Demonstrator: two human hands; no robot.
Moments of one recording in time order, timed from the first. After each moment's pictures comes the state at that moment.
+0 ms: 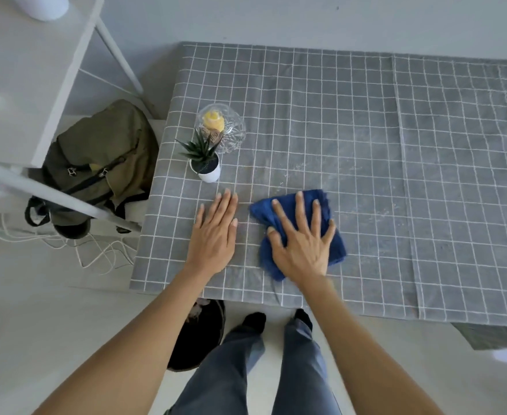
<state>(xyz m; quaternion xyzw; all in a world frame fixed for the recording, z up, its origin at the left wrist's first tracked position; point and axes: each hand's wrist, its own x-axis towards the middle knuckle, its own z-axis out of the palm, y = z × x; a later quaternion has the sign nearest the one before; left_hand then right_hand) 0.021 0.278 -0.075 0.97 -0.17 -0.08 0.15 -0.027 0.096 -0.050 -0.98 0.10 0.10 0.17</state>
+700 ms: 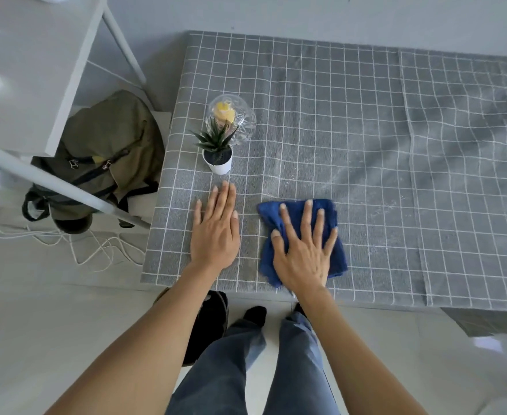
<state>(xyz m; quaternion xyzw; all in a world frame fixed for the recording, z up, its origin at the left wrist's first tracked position) 0.016 0.293 -0.077 0.98 -0.12 -0.04 0.13 -0.053 0.133 -0.054 -0.97 0.17 0.10 0.16</state>
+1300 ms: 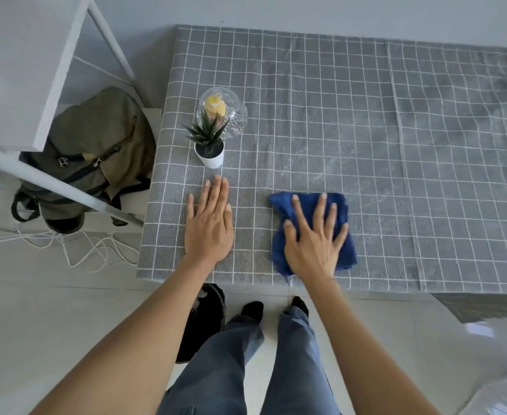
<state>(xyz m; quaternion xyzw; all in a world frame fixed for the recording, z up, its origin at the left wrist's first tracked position) 0.017 0.294 -0.079 0.98 -0.12 -0.04 0.13 -0.057 0.113 -0.051 -0.96 0.22 0.10 0.16</state>
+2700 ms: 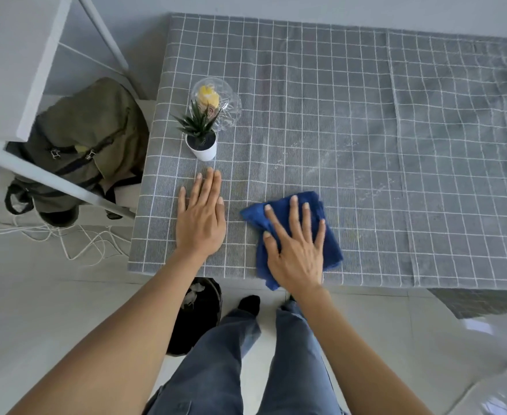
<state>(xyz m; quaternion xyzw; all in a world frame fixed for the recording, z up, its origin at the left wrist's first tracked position) 0.017 0.292 -0.076 0.99 -0.11 -0.04 0.12 -0.080 0.121 -0.059 -0.98 0.10 0.06 0.16</state>
